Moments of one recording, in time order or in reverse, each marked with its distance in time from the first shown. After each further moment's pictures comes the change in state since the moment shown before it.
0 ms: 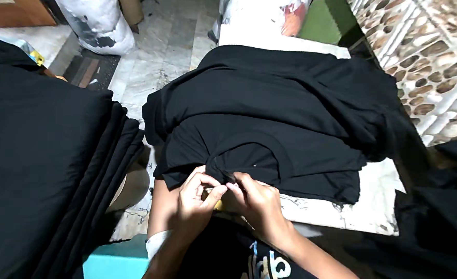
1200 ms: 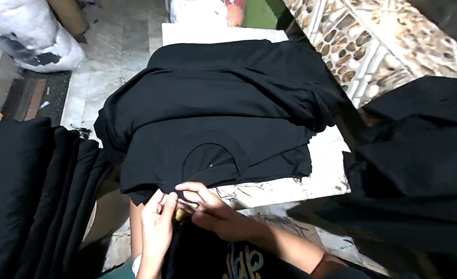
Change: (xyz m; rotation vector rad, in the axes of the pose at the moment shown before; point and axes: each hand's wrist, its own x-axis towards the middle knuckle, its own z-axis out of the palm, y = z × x) left_hand -0.010 0.003 0.009 0.160 -0.012 -0.318; right_hand -0.013 0.014 -0.016 1.258 -0.434 0.213
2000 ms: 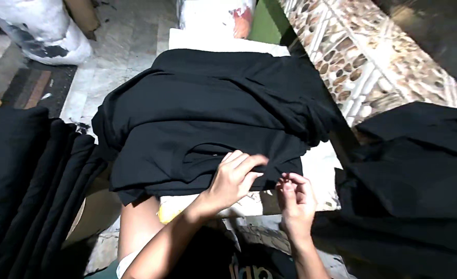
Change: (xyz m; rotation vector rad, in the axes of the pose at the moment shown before) left_hand 0.057 -0.011 0.149 0.106 -0.349 0.777; right_hand -0.109 0.015 -0.099 -0.541 1.014 -0.132
